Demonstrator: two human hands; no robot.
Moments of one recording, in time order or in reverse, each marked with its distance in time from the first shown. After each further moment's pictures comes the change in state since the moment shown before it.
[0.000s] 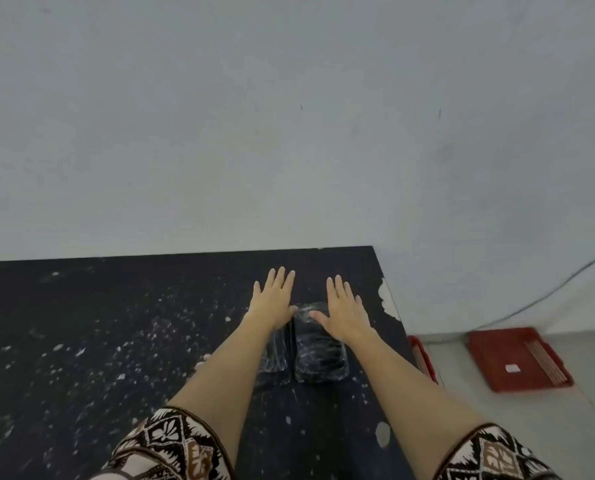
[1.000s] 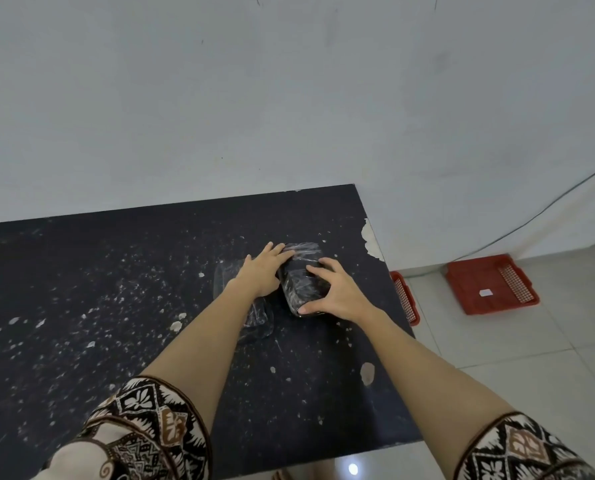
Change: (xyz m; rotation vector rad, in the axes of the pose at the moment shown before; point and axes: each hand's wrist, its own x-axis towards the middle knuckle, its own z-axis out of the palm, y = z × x) left_hand 0.026 0.005 0.043 -0.055 -0.244 0.169; right_hand -0.025 0.051 0.046 0.545 -0.108 -0.019
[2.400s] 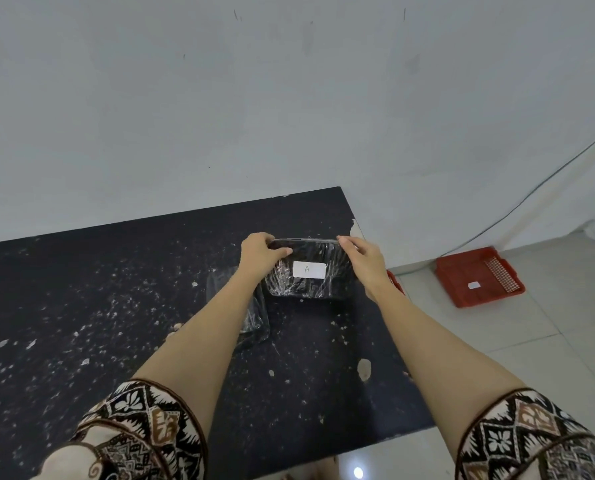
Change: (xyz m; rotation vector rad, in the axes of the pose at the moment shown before) left_hand 0.000 0.026 -0.029 -0.720 0.423 -0.193; right_hand 0.004 0.000 -0.053 0.559 0.487 0.201
